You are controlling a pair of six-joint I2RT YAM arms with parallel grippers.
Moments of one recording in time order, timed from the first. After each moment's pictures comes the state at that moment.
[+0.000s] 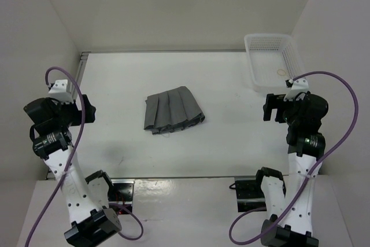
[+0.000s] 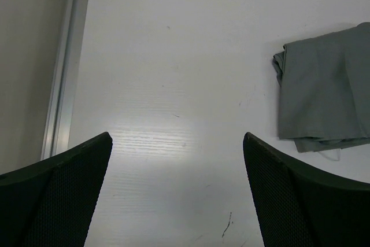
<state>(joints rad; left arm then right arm) 0.60 0.76 0.95 -0.71 0.50 0.19 -0.33 0.71 0.96 -0.71 -0.31 -0.20</state>
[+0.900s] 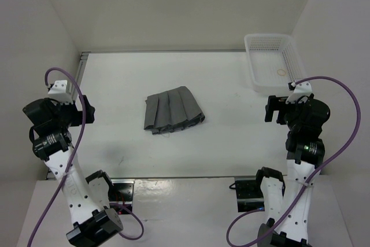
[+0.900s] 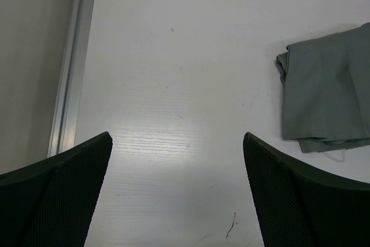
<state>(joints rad) 0.62 0.74 0.95 -0.71 0.51 0.21 -0.35 0.63 0.94 -0.69 -0.29 -0.19</state>
